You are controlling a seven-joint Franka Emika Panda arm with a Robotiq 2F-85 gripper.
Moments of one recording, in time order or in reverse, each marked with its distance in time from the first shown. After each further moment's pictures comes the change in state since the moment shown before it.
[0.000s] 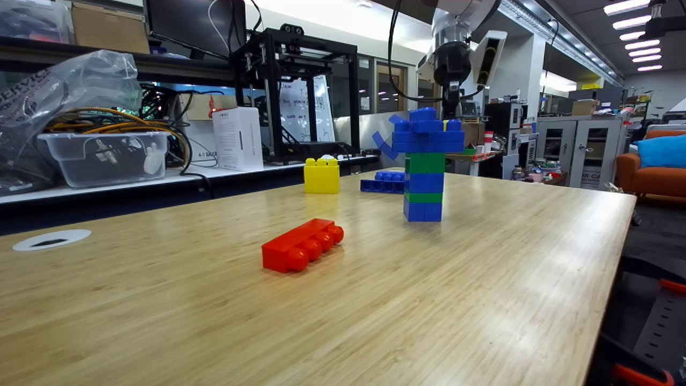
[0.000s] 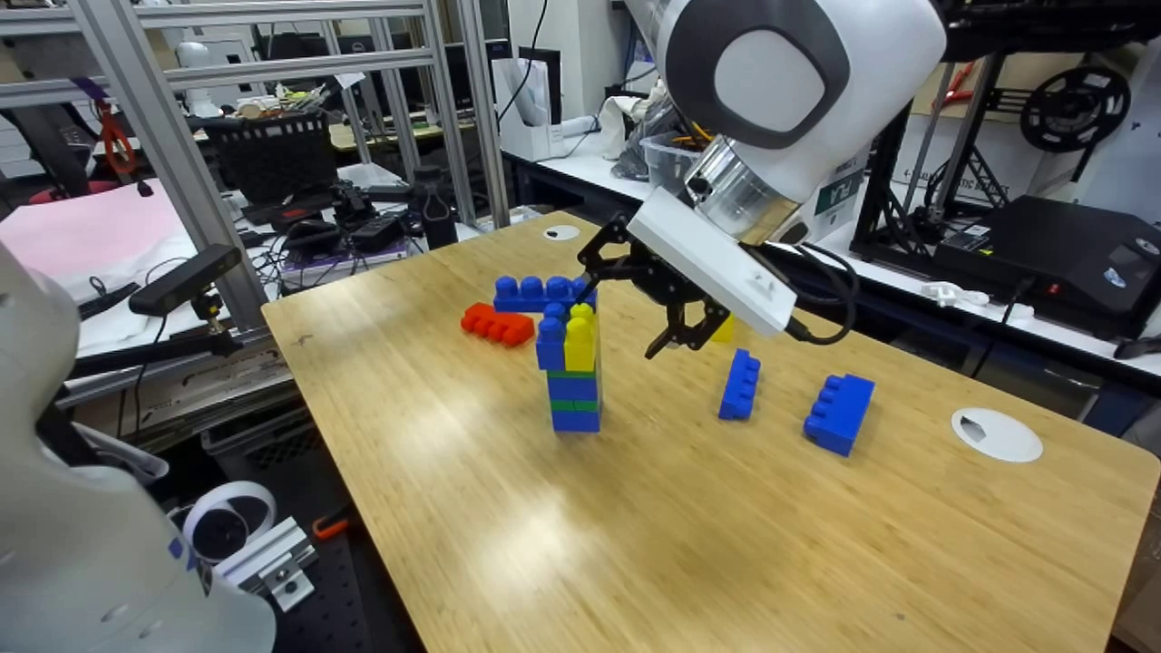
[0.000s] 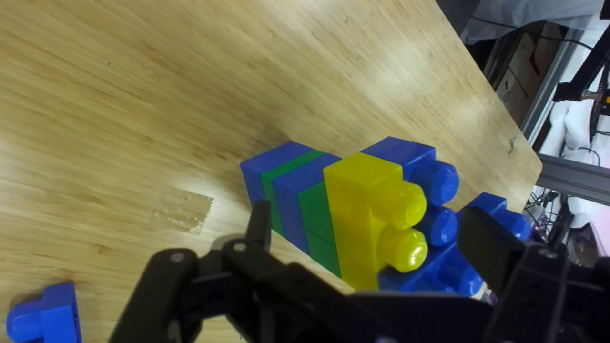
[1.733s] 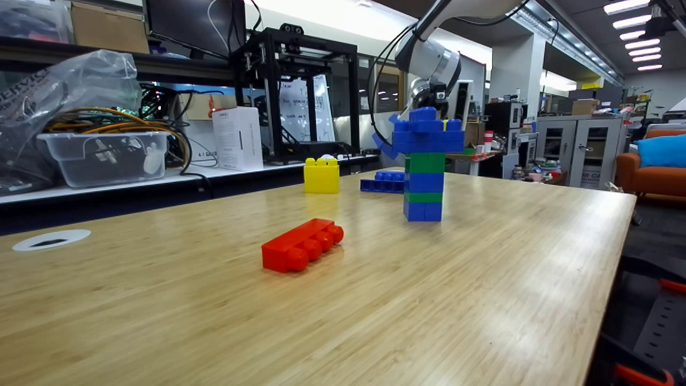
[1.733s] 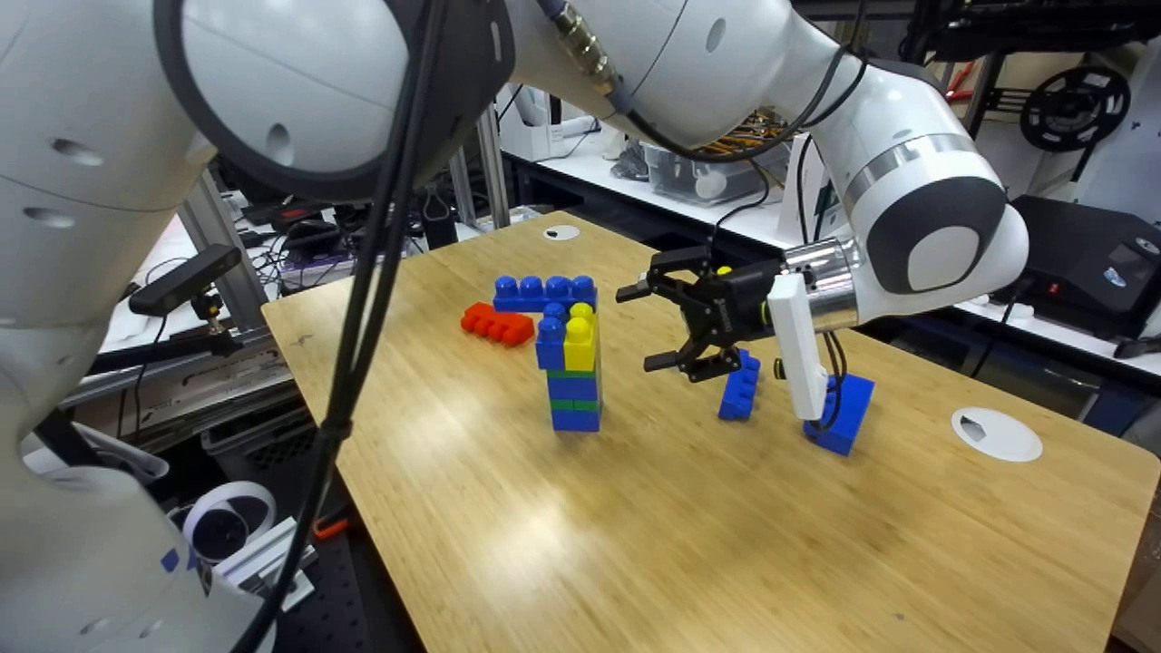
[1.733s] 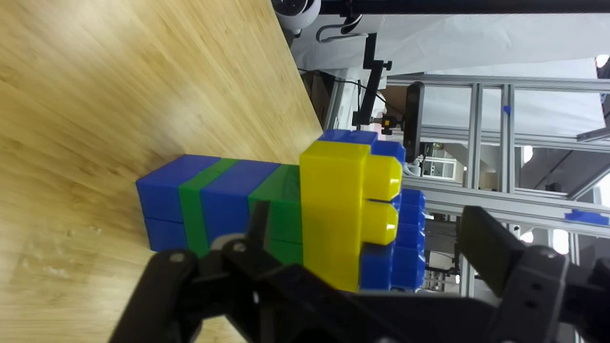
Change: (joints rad) arm -0.202 0.629 0.150 0.709 0.116 -0.678 -0.032
